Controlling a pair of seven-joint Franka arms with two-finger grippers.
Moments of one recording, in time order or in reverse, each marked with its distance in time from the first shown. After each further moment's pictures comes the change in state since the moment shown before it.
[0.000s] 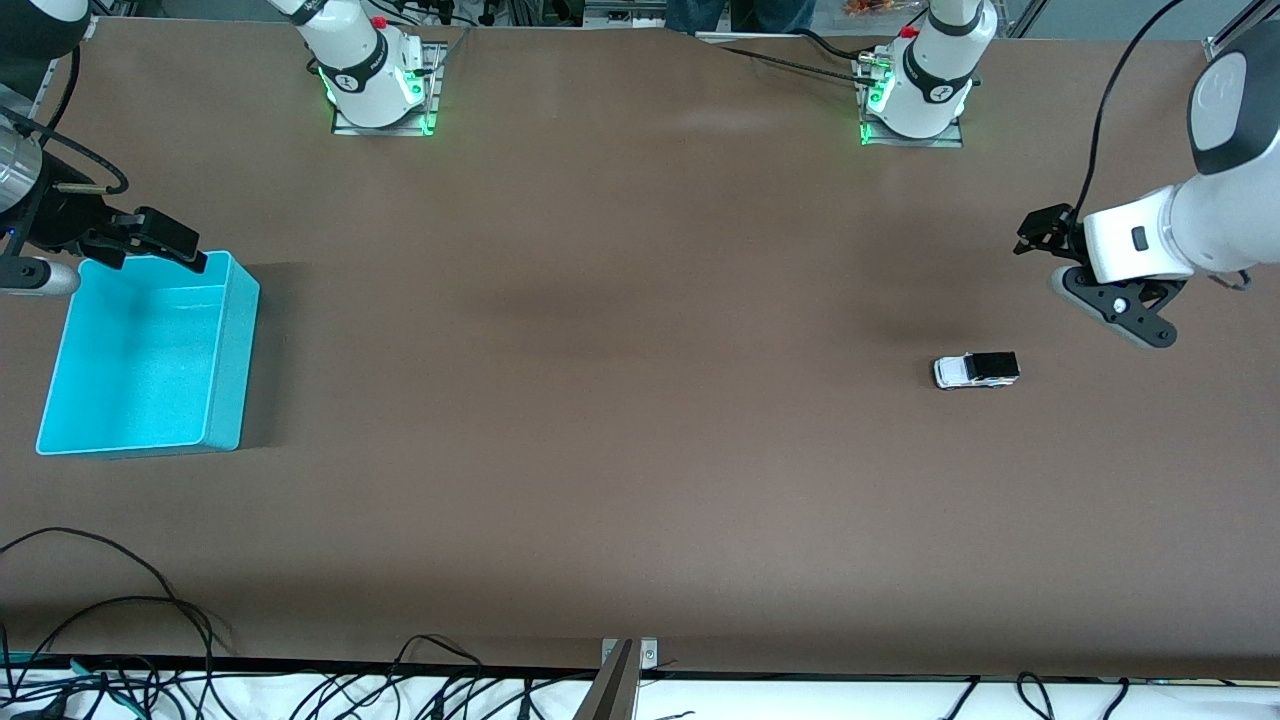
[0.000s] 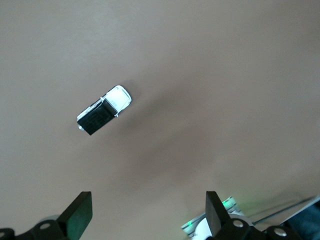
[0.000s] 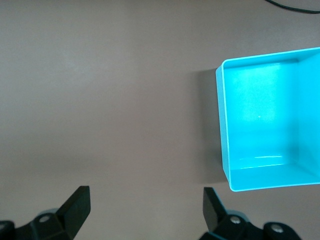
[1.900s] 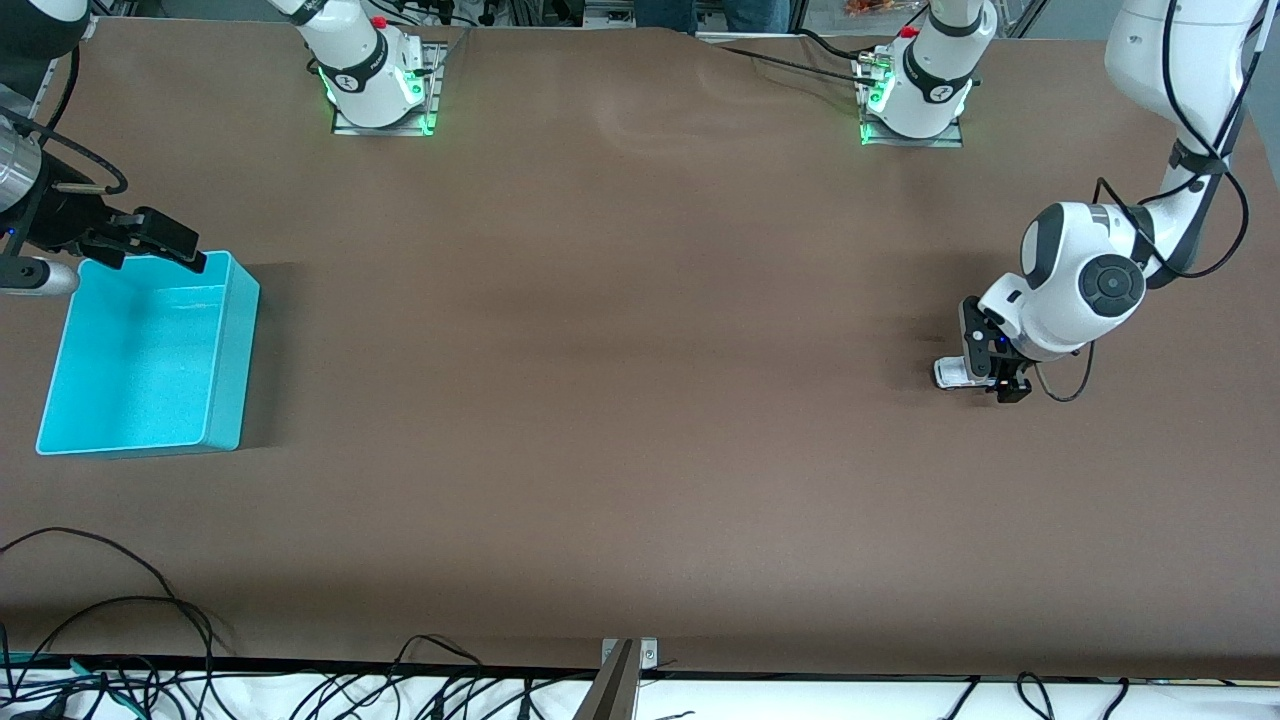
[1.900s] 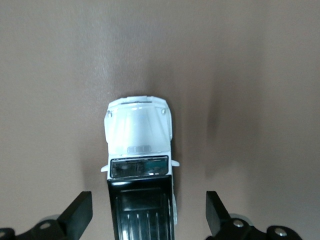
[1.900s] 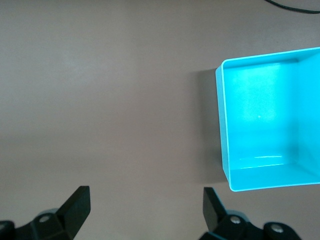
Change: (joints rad) left arm 0.106 0.269 -0.002 -0.537 0.251 1.058 0.842; right arm -0.001 0.000 0.000 0.000 0.000 0.000 0.000
